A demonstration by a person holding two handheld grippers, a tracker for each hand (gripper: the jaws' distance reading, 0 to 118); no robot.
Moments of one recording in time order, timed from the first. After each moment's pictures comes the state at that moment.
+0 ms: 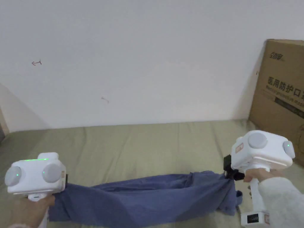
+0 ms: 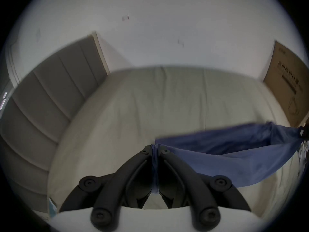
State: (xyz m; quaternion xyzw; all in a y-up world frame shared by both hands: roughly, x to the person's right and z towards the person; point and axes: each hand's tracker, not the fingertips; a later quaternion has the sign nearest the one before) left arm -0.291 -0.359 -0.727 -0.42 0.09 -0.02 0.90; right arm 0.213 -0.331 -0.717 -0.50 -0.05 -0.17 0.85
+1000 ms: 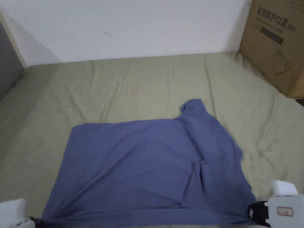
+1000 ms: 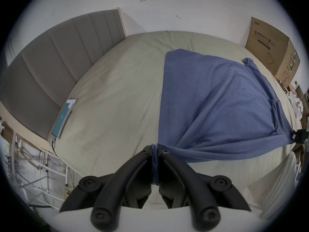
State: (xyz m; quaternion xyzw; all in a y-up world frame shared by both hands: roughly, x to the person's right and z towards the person) left arm -0.356 -0.395 -0.264 -0.46 0.07 -0.01 0.89; right arm 0.201 -0.405 -0.250 -0.52 -0.02 -0.17 0.84
